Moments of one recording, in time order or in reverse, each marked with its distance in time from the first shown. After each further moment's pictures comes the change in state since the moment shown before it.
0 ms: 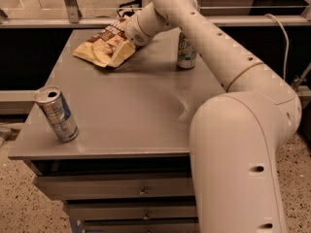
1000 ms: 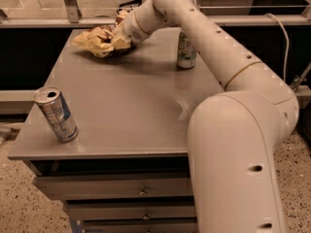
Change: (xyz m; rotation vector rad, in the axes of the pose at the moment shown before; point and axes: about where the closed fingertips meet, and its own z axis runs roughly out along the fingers) arm -0.016 0.002 -0.005 -0.019 -0.029 0.000
